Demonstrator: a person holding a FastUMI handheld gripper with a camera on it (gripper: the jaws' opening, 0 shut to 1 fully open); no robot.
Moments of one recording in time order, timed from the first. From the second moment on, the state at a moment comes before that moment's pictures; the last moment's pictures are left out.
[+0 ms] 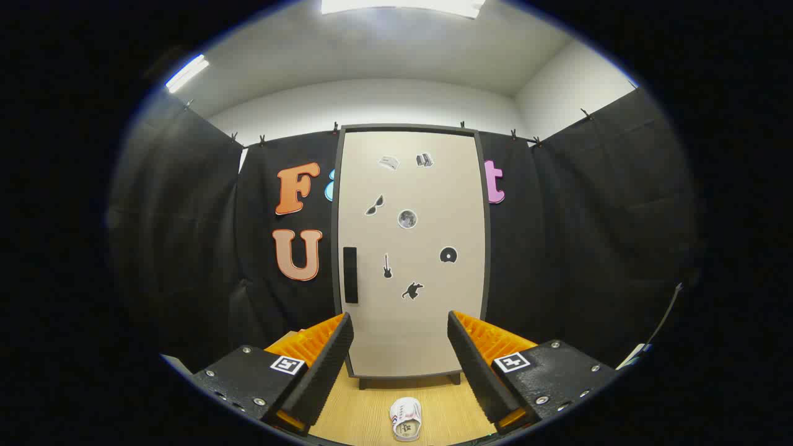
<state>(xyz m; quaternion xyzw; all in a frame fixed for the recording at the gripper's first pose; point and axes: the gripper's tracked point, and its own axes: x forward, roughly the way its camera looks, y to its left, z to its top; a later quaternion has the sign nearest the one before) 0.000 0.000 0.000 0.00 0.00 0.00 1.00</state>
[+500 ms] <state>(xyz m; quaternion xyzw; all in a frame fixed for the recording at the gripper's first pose) 0.006 -0.004 0.001 0.00 0.00 0.00 1.00</state>
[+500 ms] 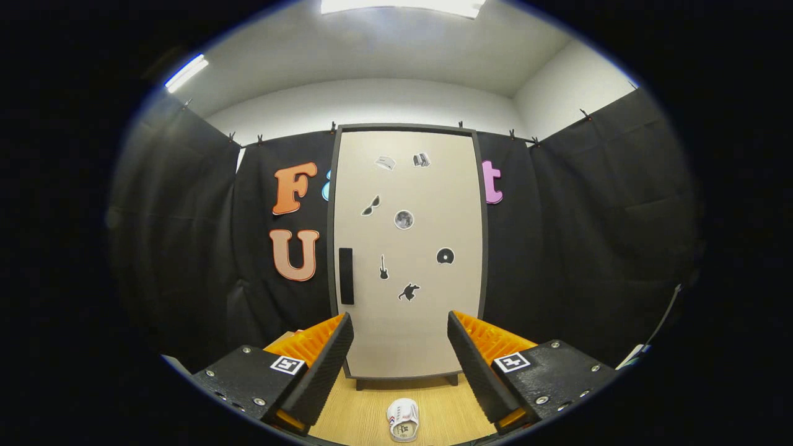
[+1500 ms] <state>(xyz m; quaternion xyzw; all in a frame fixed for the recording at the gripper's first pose) 0.165 0.086 -0.021 0.01 0.01 0.07 1.00</state>
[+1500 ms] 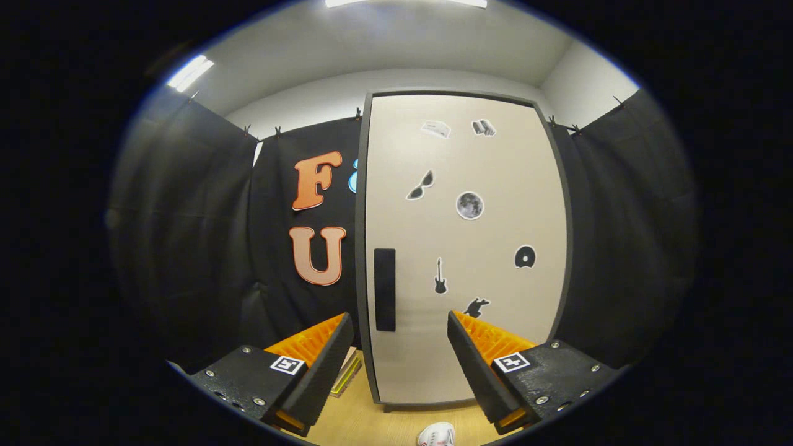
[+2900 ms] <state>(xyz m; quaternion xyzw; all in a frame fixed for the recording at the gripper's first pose) 0.246 0.117 -0.027 0.01 0.04 0.09 1.00</state>
